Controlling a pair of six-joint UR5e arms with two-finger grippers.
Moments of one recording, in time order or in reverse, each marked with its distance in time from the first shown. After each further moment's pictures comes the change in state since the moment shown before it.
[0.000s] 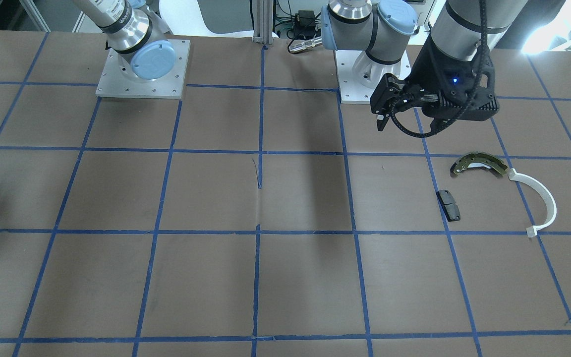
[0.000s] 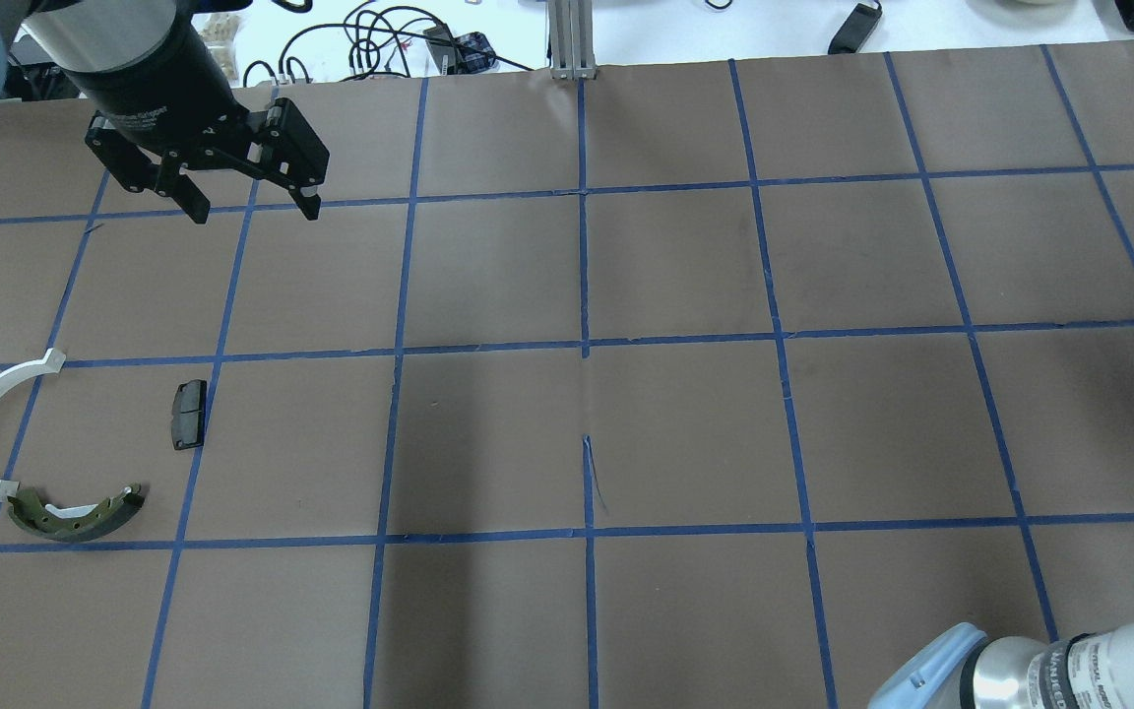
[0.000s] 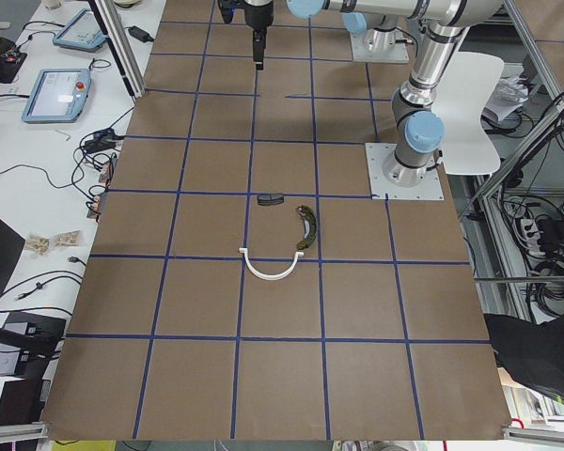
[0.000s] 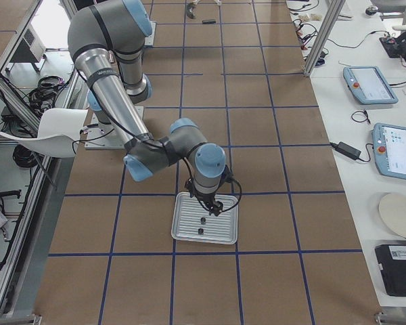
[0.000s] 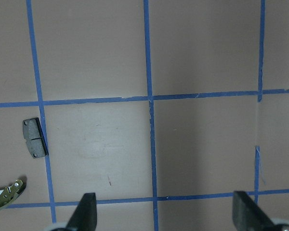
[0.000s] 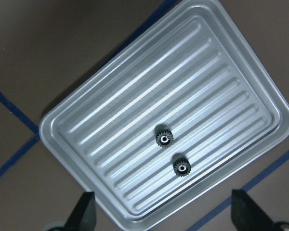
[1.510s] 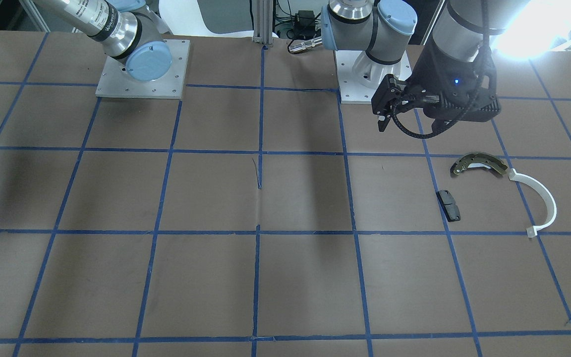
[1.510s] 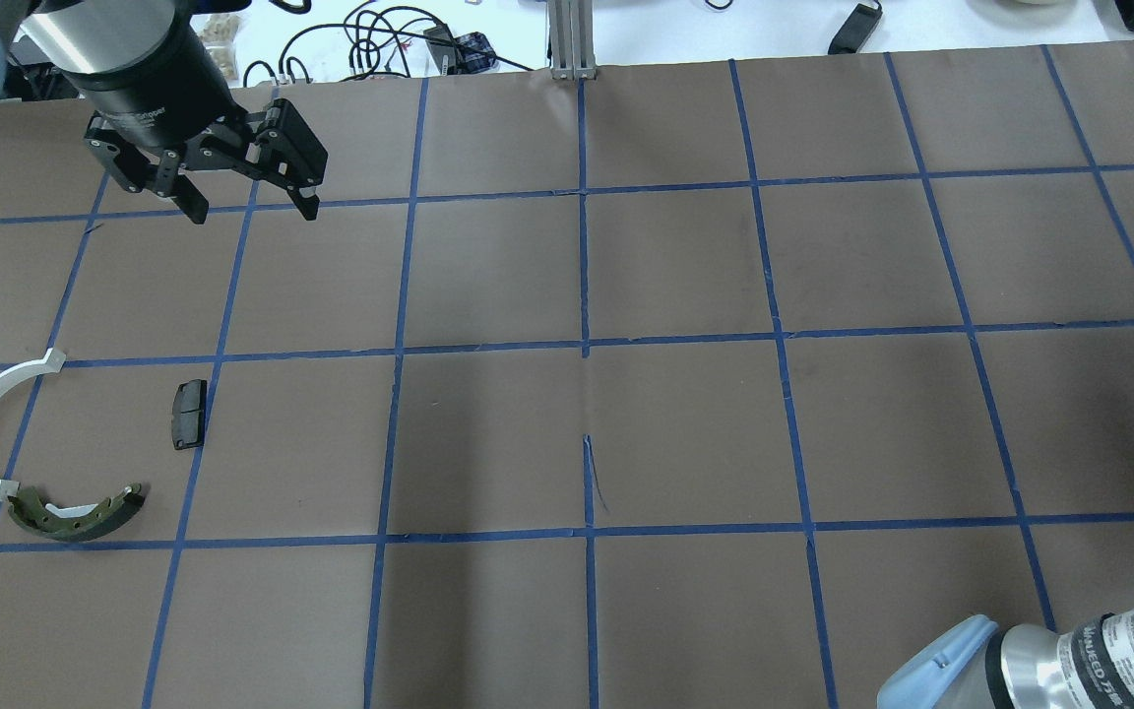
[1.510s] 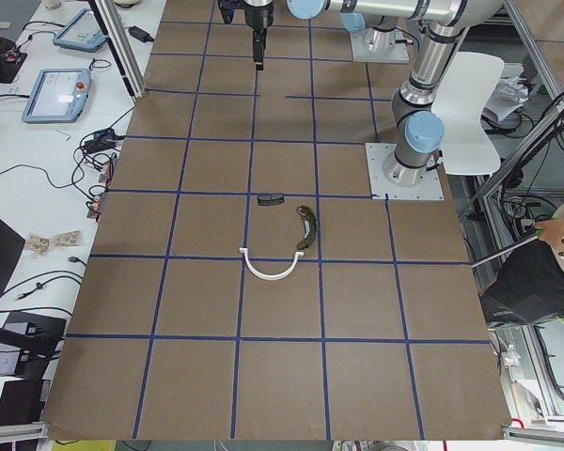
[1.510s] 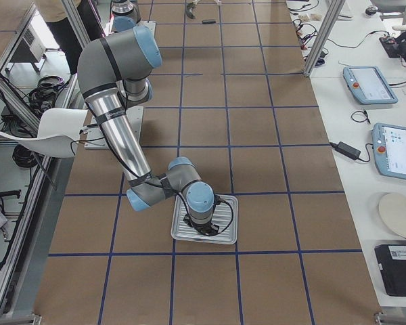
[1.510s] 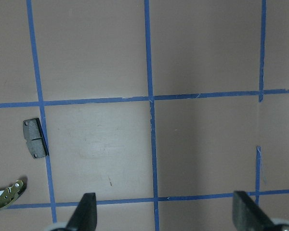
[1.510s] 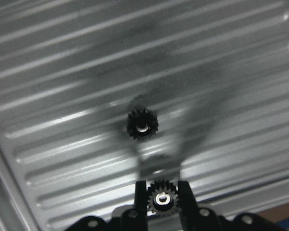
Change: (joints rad) left arm 0.002 0.001 -0.001 0.002 0.001 0.003; right arm -0.041 0.121 0.067 -0.275 0.026 -0.350
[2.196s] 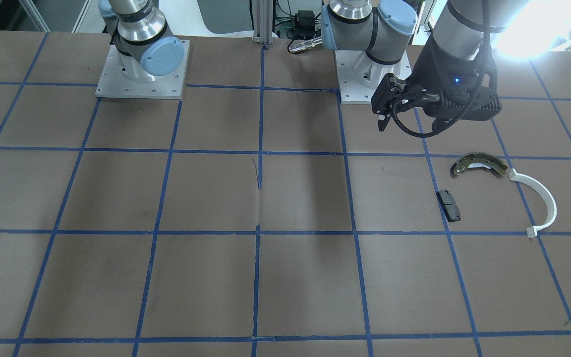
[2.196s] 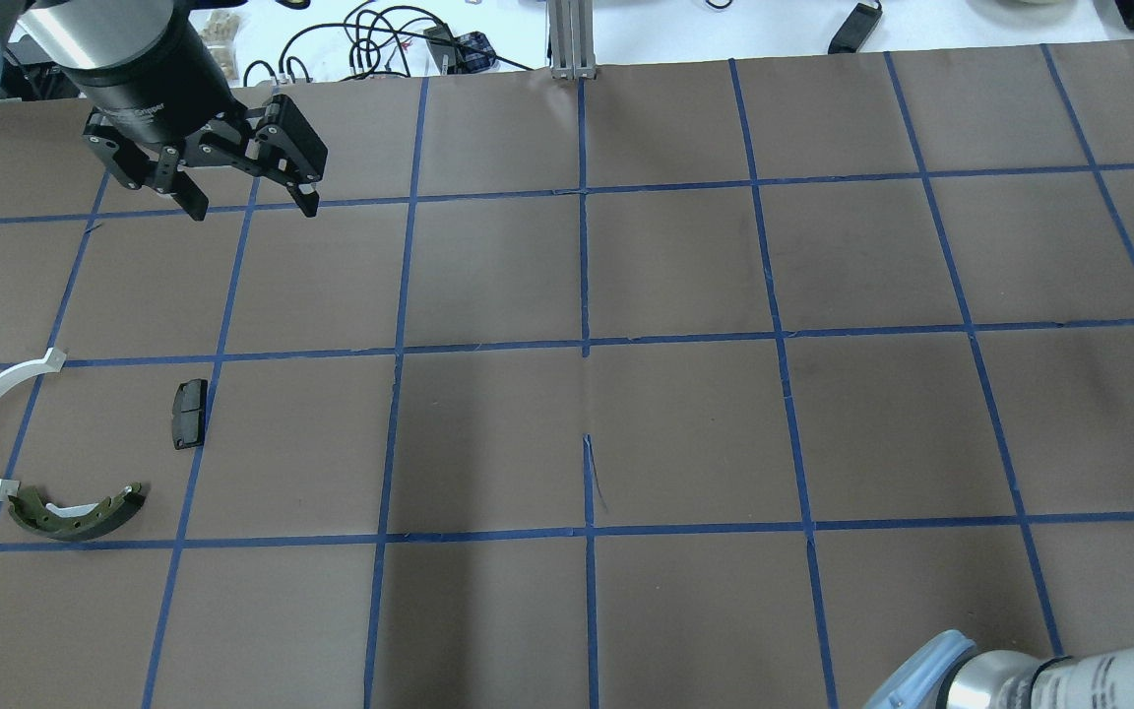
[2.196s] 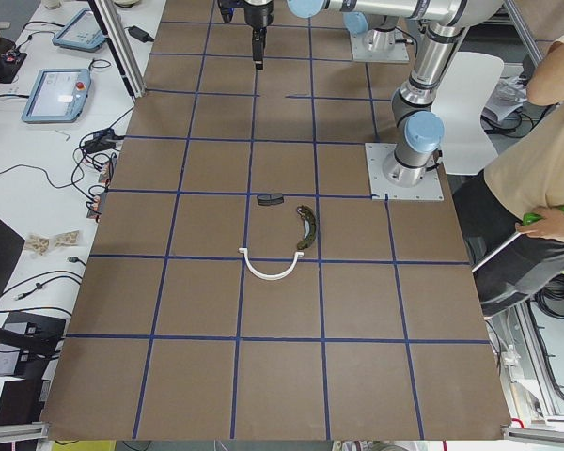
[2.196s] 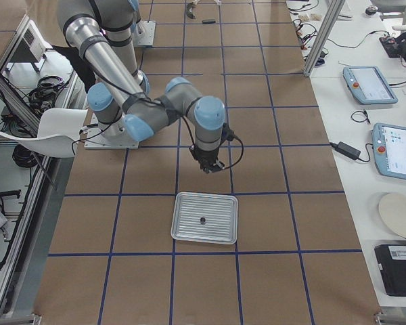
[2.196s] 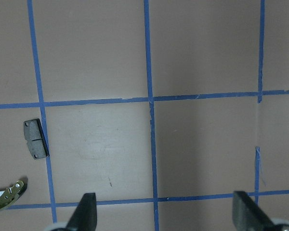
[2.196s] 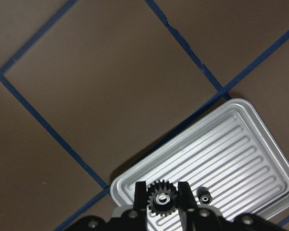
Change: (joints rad) left arm -0.003 -0.001 0.003 -0.001 0.000 -0.002; right arm 0.258 -0.458 0.055 0.495 0.013 0.628
